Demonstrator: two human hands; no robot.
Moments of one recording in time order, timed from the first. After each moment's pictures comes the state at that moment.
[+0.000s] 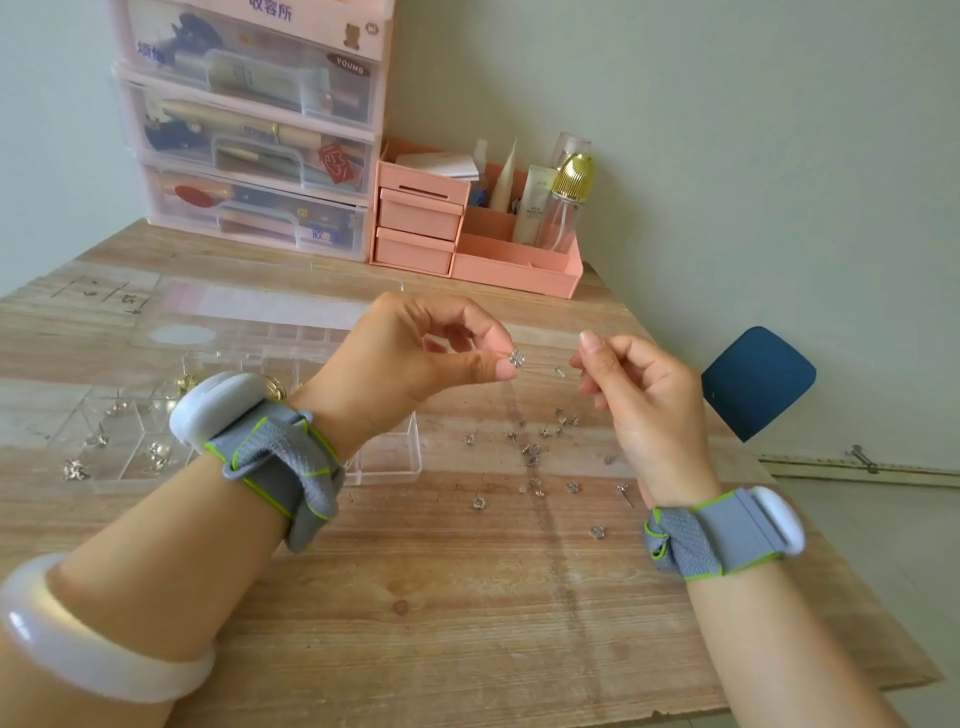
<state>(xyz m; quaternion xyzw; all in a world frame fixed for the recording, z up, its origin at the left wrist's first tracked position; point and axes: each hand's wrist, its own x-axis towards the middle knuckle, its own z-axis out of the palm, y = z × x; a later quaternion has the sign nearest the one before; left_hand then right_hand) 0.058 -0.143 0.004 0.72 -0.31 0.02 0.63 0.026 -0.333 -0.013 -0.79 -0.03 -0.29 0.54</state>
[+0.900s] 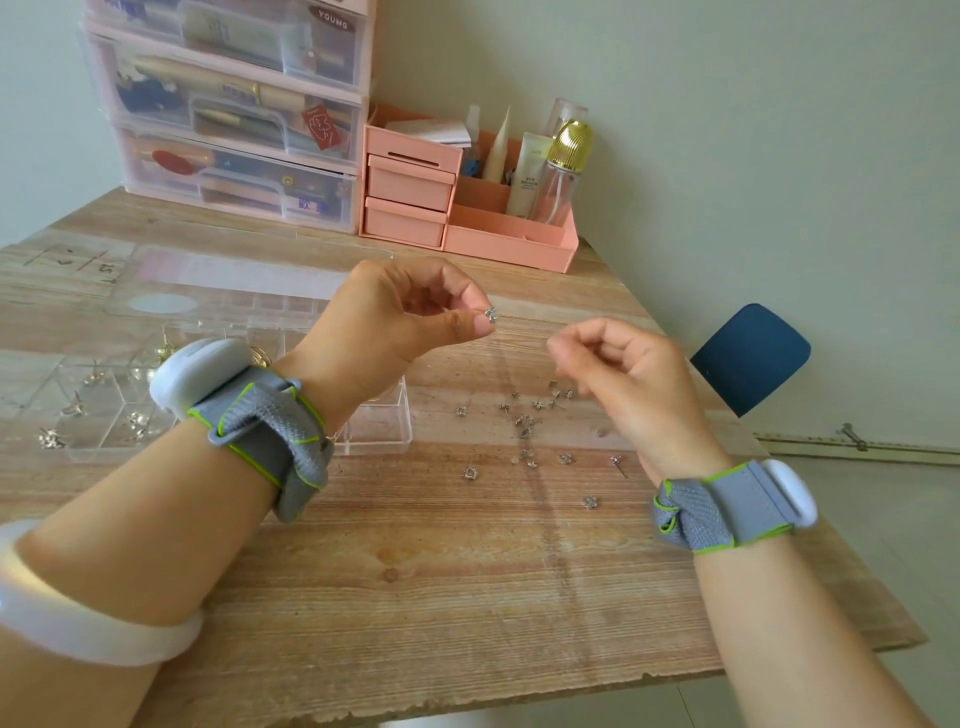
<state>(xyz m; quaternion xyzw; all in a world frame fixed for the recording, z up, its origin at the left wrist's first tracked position) 0.062 -0.143 -0.001 0.72 -0.27 0.03 0.64 0.021 -0.337 -0.010 -0.83 -0.08 -0.18 0.52</state>
